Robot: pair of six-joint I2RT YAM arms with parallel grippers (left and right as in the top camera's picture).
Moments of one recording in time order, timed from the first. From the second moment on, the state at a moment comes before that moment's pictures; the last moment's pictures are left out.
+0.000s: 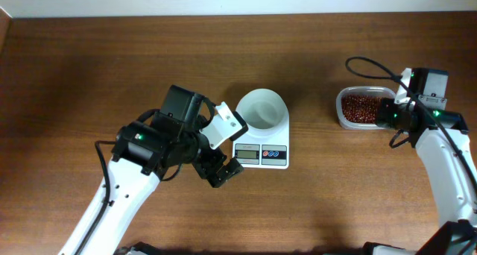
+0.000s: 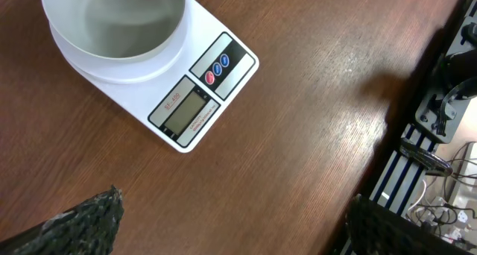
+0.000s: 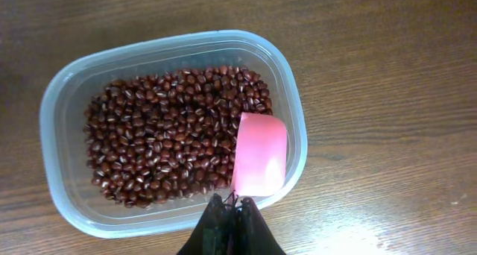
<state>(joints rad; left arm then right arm) -0.41 1.28 1.22 -1.09 0.42 0.42 -0.20 1.47 1.06 -0.62 0.04 0.00</state>
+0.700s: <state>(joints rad) -0.41 1.28 1.22 -1.09 0.43 0.42 -0.20 1.58 1.06 -0.60 -0.02 0.08</state>
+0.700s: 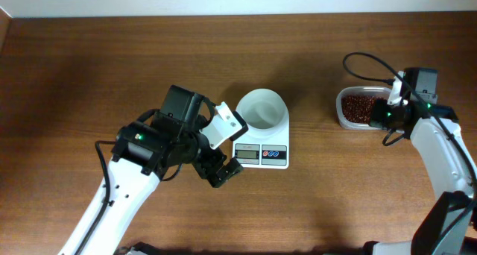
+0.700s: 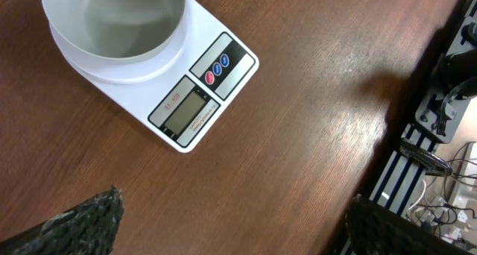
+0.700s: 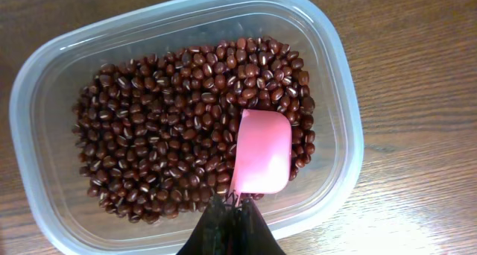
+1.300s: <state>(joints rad) -0.41 1.28 1.22 -1.09 0.42 0.42 -0.42 1.67 1.06 -0.59 -0.46 0.16</state>
